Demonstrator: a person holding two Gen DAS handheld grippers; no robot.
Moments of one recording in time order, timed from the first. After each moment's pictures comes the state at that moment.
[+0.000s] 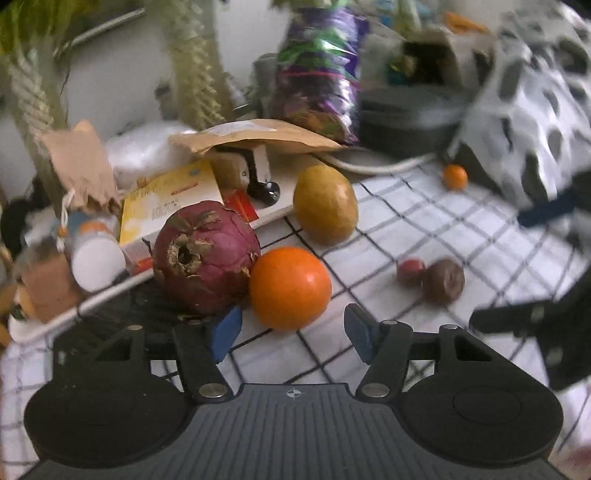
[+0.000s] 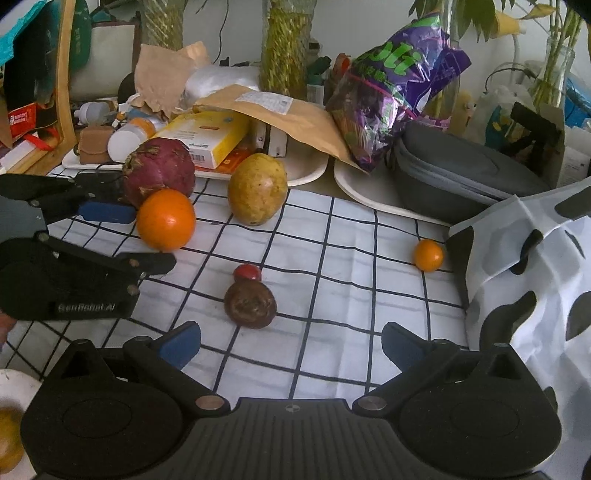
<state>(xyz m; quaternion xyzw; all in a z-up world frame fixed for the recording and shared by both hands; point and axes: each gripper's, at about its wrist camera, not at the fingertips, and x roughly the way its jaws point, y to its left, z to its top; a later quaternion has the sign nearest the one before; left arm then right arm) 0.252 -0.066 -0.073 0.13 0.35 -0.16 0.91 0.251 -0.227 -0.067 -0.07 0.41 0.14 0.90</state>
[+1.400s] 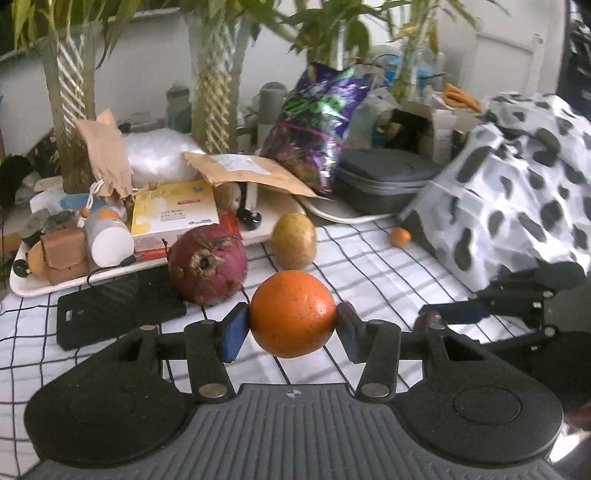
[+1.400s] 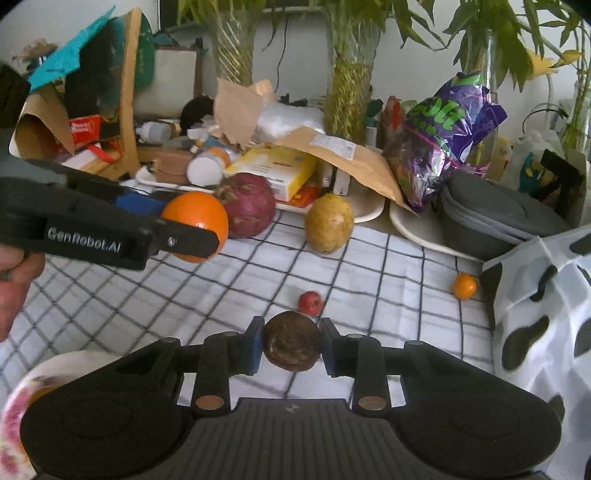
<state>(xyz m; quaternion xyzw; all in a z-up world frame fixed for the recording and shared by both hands) 0.198 -0.040 -0.008 0.03 0.34 -0.20 0.92 0.196 -0.215 -0.033 -0.06 0.36 0.22 0.90</state>
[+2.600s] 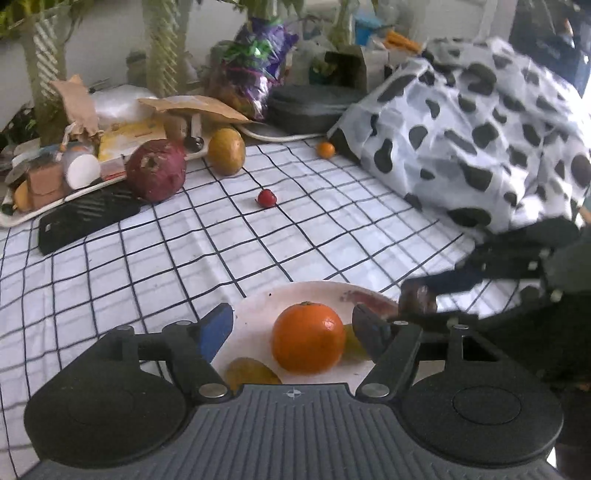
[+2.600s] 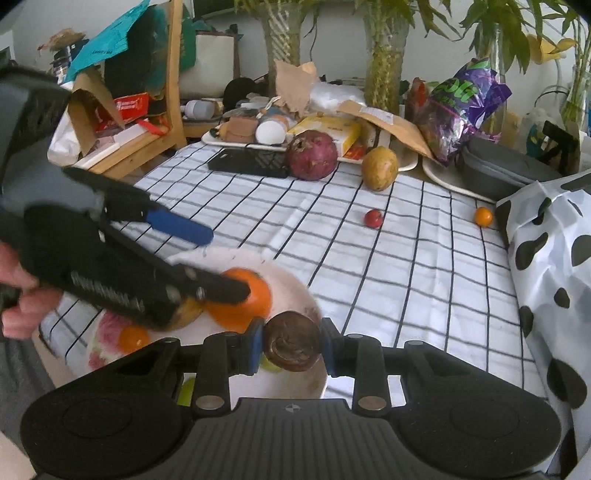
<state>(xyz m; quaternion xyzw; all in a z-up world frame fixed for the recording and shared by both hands) 0.098 -0.047 -0.022 0.05 0.40 -0.24 0.88 0.077 -0.213 -0.024 -0.06 0.39 0.25 0.88</state>
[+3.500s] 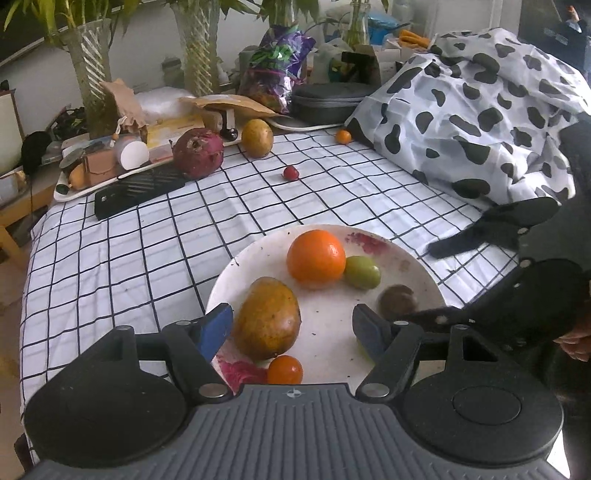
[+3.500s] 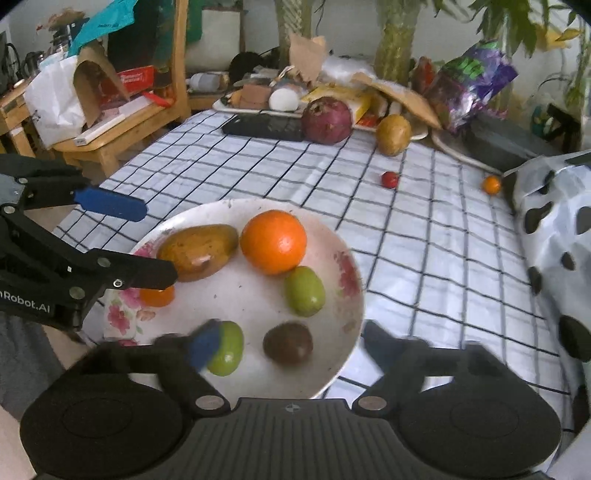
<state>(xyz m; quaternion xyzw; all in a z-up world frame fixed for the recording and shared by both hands) 0.029 -0.033 -0.013 0.08 0.39 -0.19 0.90 0.045 -0.201 -0.036 -0.08 0.42 0.24 0.87</state>
